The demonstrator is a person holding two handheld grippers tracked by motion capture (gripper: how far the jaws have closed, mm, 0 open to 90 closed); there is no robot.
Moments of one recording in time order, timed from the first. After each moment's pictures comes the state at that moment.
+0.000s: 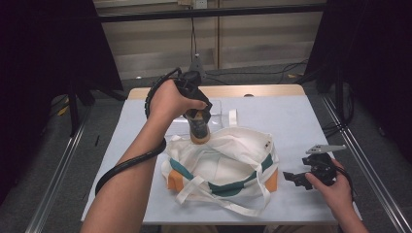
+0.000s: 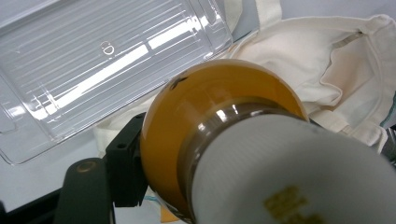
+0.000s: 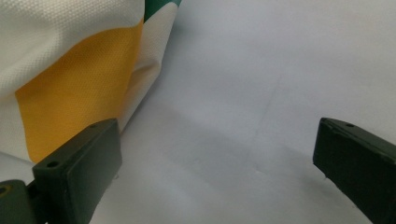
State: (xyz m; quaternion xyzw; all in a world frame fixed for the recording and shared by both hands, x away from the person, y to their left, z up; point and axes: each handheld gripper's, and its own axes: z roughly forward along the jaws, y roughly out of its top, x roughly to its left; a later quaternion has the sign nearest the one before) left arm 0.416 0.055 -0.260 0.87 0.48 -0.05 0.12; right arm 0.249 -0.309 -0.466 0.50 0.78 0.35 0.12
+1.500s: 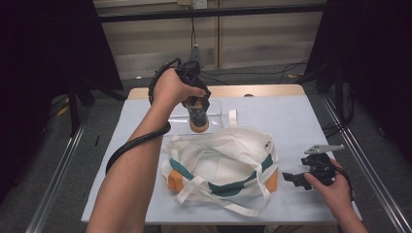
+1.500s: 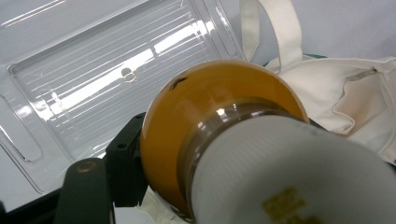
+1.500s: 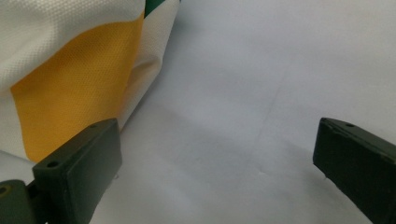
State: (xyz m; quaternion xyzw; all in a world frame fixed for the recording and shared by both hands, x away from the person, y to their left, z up) left arm 0.455 0.053 -0.262 0.86 0.49 -0.04 0.12; right arm 0.250 -0.307 -0.468 0.50 0.78 0.34 0.12
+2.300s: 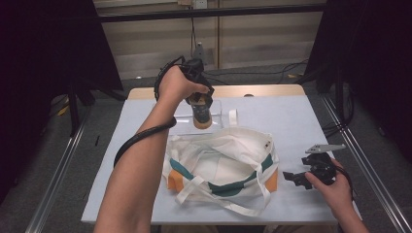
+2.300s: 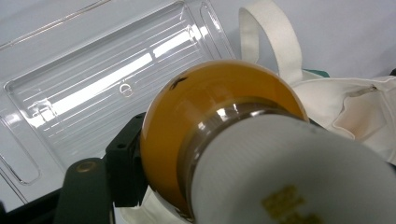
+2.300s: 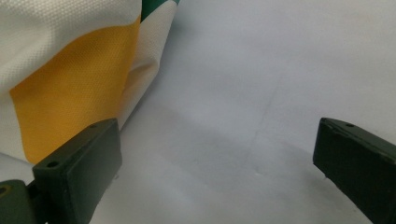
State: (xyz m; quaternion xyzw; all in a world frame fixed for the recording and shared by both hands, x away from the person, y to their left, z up) left arm 0.470 0.044 -0.267 0.86 0.49 -0.04 0.12; right arm 0.251 -0.310 -0.468 0.50 0.78 0.35 0.12
